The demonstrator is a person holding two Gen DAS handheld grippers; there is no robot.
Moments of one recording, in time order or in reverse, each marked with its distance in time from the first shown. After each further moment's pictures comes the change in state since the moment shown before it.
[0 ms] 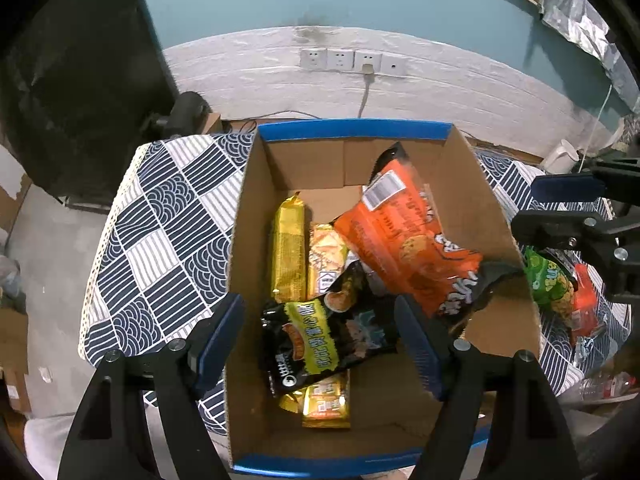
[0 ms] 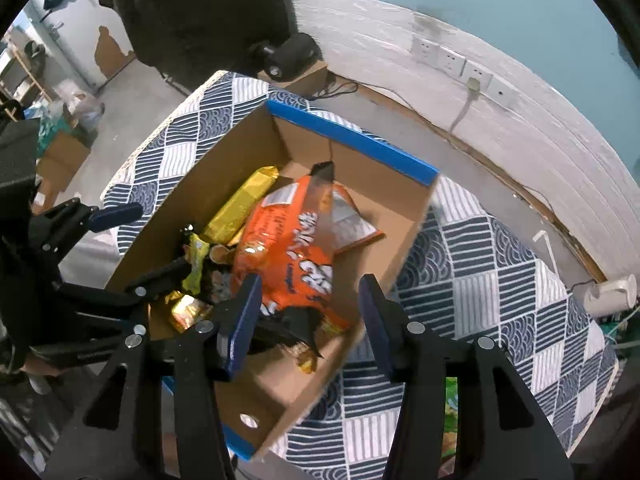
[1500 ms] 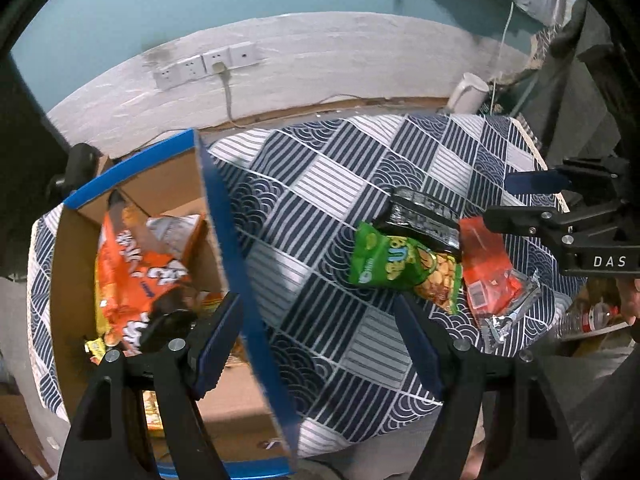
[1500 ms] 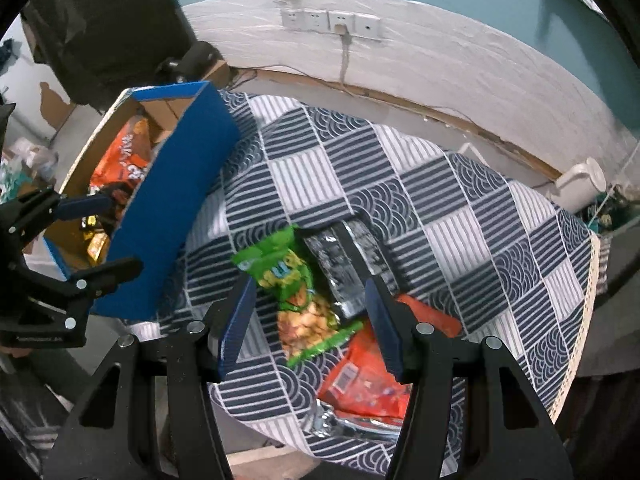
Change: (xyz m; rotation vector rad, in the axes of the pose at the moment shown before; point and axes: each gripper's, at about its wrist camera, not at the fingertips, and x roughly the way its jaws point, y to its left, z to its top) left arm -0.004 -0.205 0.005 0.272 0.070 -0.181; right arm -0.061 -0.173 -0.155 0.253 -0.008 -0.085
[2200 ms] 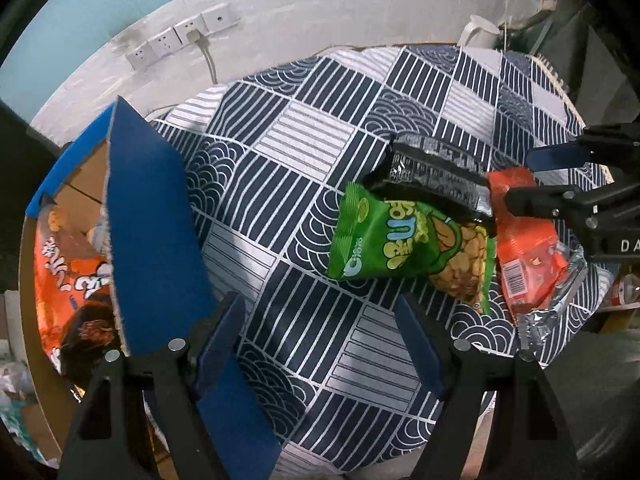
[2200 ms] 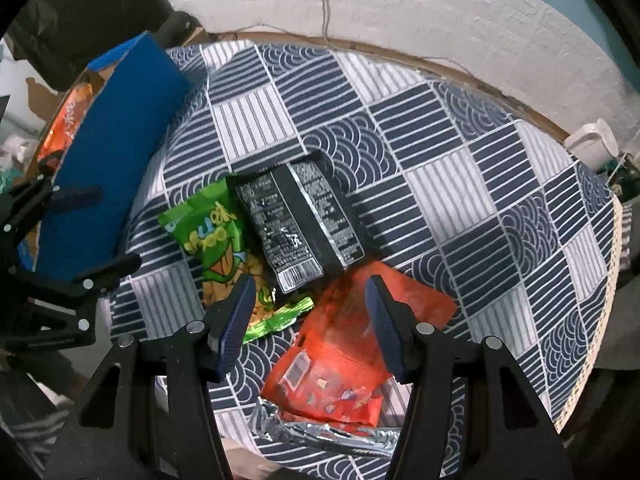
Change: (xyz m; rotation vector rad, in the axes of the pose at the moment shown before) left arm 0.079 -0.034 0.000 0.077 0.152 0.087; right arm 0.060 -0.052 -0.021 0.029 0.134 0.018
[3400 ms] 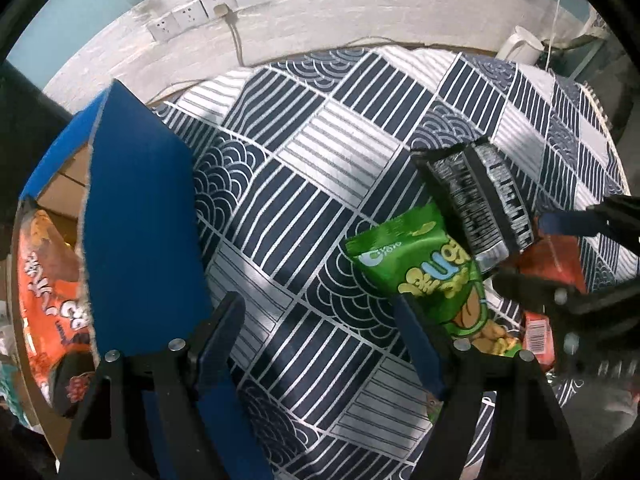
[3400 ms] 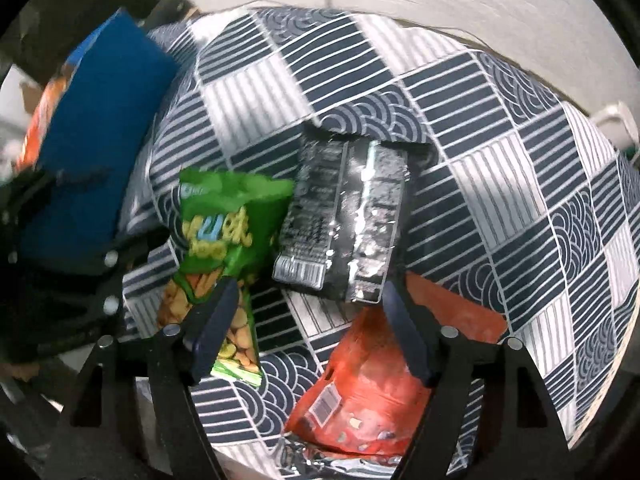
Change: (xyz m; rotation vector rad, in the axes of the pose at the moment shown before) left arm 0.028 0.018 0.040 -0.127 0.046 0.039; right arm 0.041 -0.001 0.020 0.072 0.081 0.048
